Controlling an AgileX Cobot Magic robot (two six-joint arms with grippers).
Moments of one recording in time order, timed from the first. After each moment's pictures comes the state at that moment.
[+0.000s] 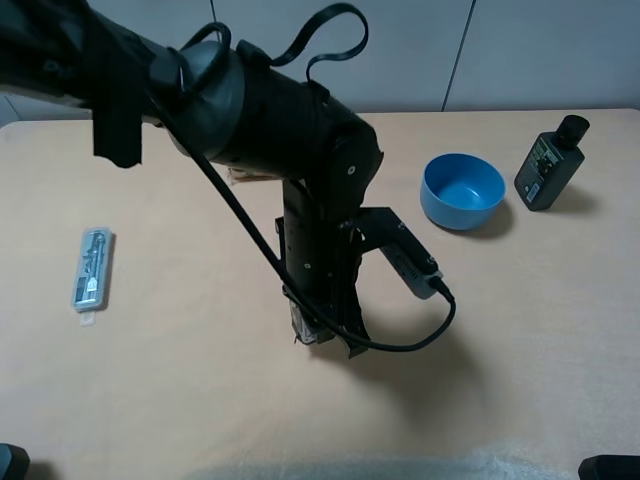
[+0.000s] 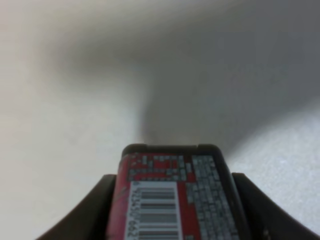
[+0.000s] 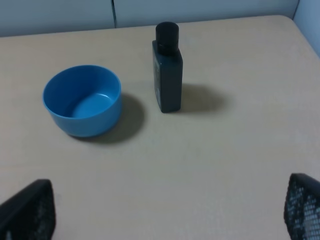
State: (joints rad) left arm -0.99 2.07 -1.31 0.01 0.81 0.11; right arm -0.02 -0.01 -0.49 0.02 1.03 0.05
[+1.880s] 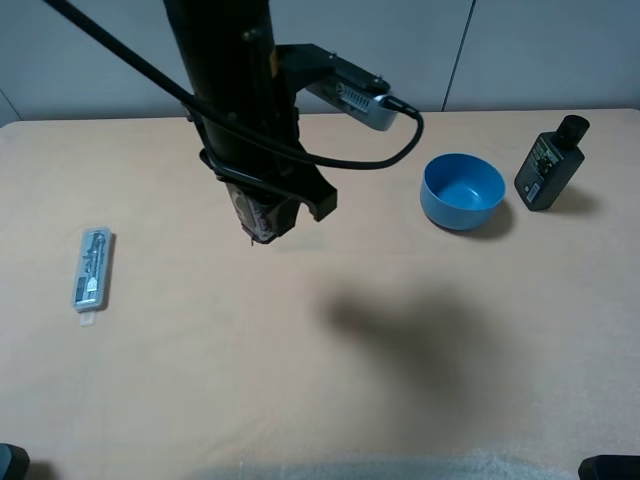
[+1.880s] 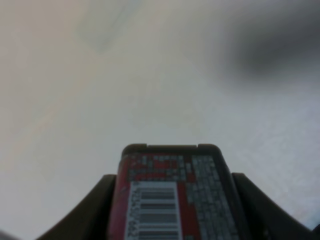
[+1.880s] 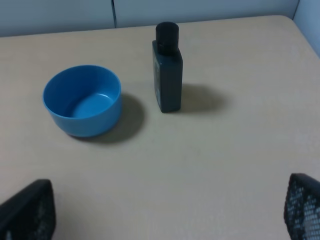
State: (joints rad) left arm -0.83 1.76 -1.34 0.07 1.02 -0.10; right arm -0.02 -0.01 -0.49 0.02 1.03 0.05
